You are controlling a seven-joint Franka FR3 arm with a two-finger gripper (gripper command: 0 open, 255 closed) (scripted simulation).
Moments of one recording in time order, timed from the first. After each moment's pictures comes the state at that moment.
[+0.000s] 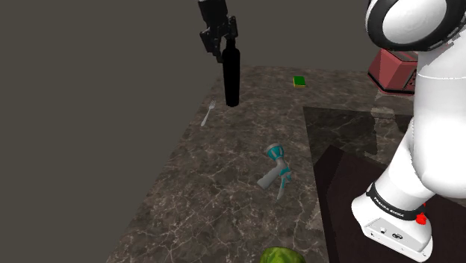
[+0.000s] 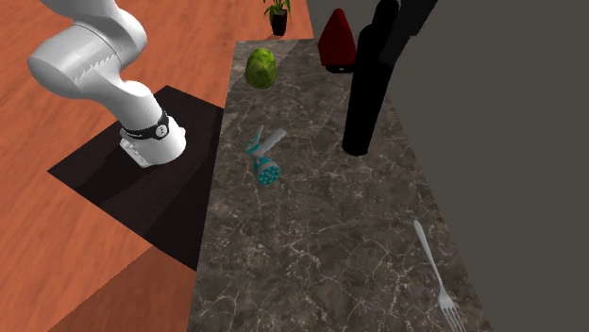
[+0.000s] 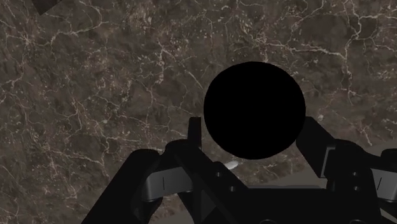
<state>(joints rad) 0.22 0.40 0.04 -1.05 -0.16 1.25 0.13</state>
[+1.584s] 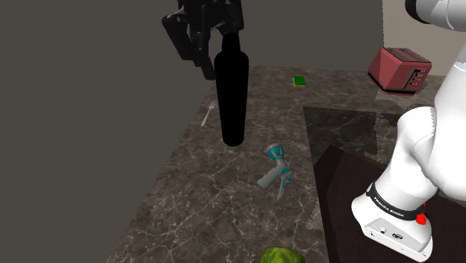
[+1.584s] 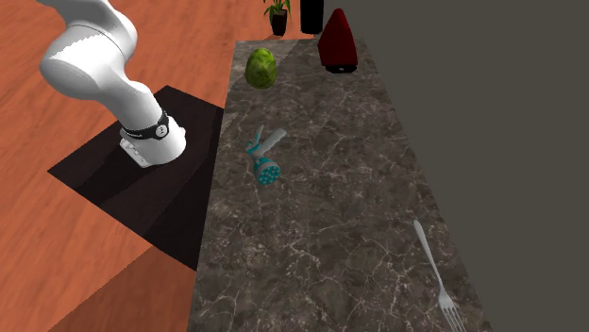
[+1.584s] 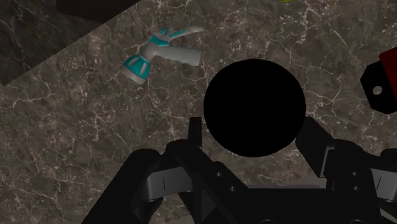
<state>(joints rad) 0.53 0.16 0.24 -1.16 -0.07 1.07 0.65</state>
